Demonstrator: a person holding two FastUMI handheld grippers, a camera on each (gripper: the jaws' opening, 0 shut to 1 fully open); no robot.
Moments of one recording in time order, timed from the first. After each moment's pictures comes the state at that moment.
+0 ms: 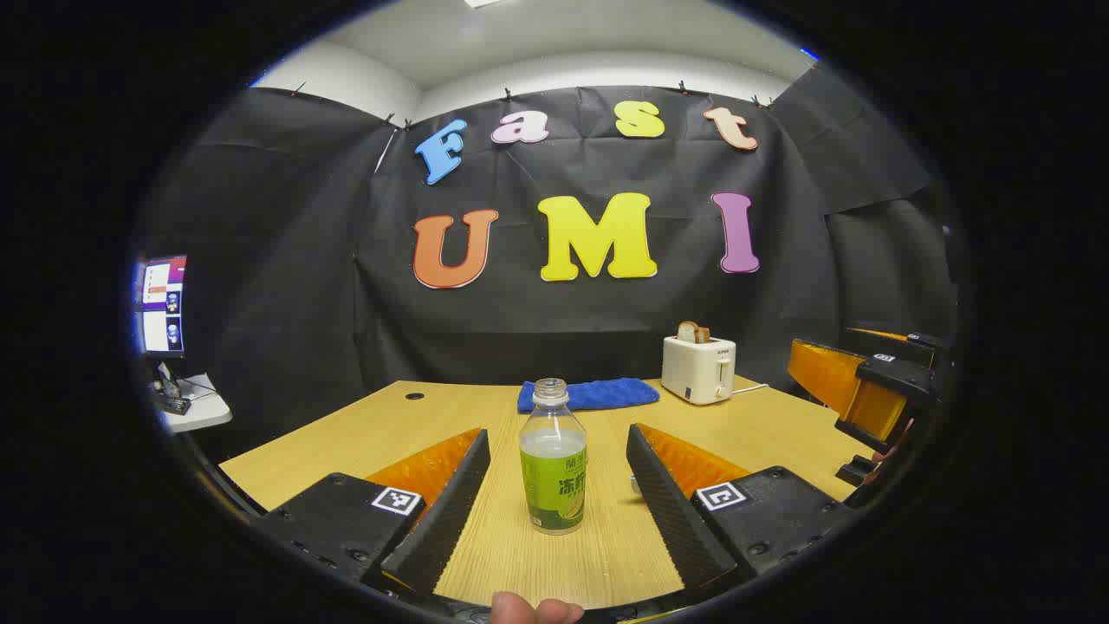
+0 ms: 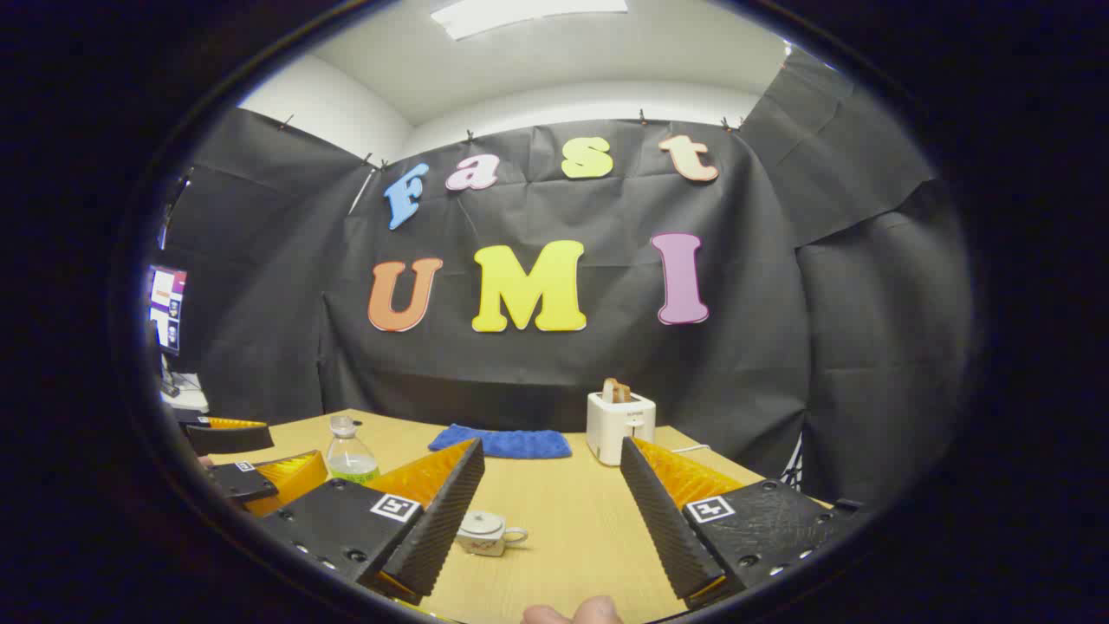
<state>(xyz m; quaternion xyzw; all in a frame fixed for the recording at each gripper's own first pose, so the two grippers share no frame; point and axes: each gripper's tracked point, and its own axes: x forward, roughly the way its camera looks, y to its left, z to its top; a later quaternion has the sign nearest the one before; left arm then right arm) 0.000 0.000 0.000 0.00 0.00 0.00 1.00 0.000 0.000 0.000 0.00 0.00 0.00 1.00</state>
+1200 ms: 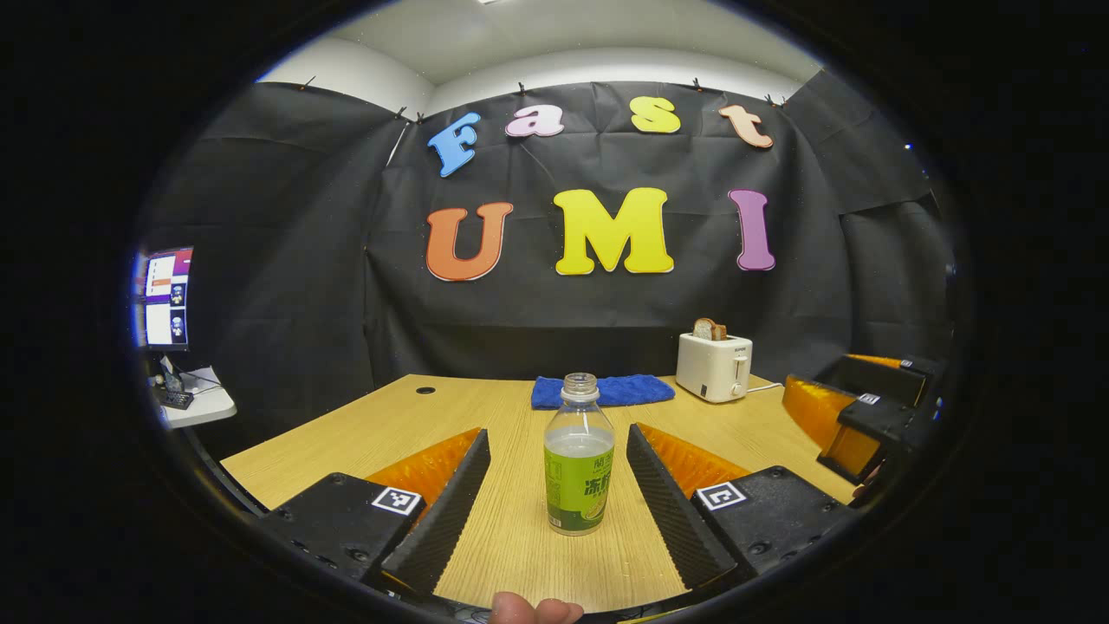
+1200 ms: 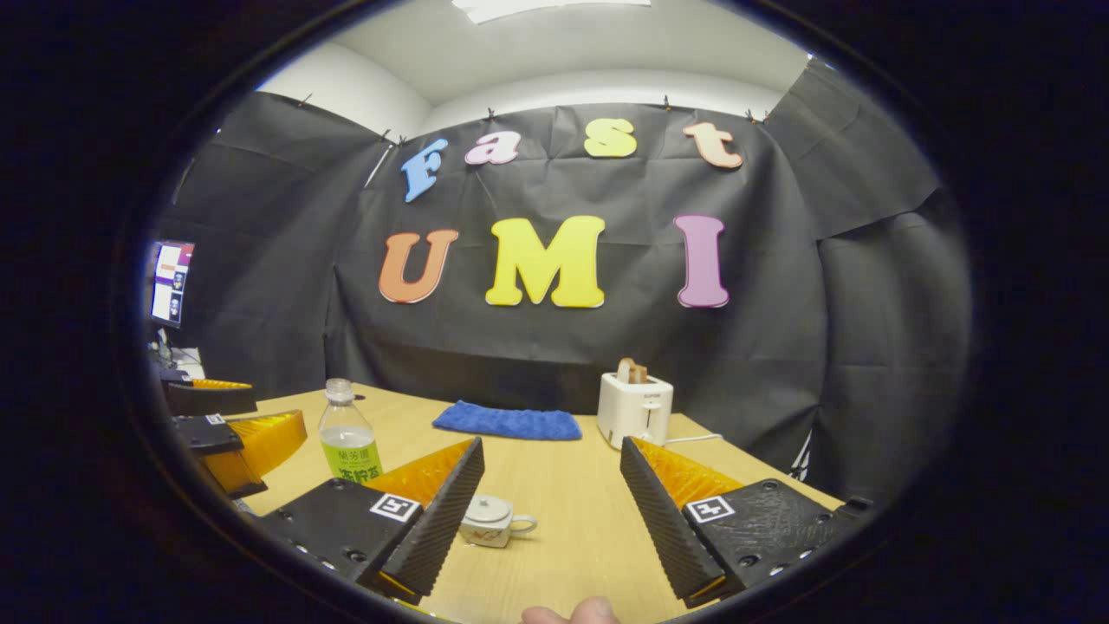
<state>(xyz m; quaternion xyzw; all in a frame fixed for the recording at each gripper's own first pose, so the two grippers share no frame) 0.010 0.020 -0.006 -0.01 0.00 0.02 1.00 0.026 0.023 -0.043 -0.03 0.04 0.02 1.00</state>
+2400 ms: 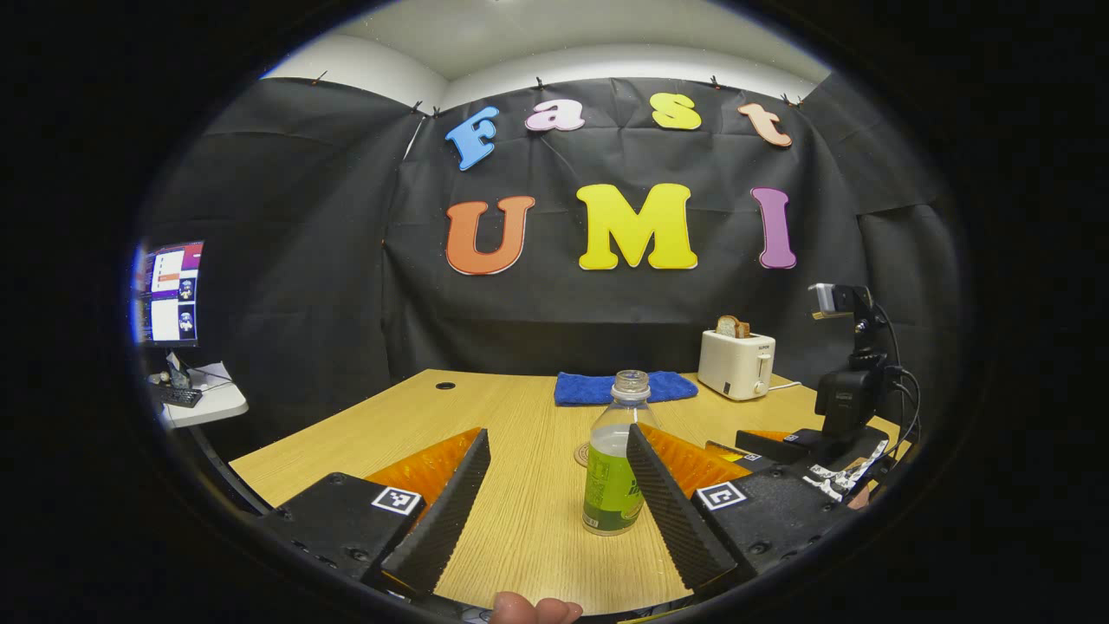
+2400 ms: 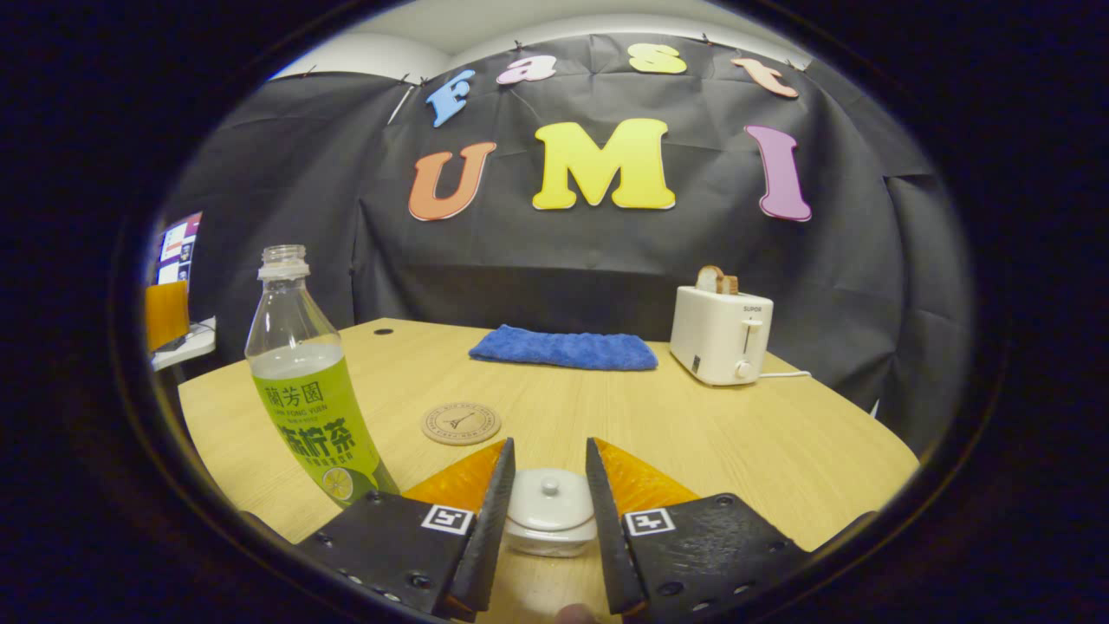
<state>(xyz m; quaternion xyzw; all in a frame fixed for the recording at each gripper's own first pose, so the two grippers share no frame) 0.017 0.053 -0.015 -0.02 0.01 0.04 1.00 0.115 0.090 -0.155 -0.03 0.16 0.09 0.98</state>
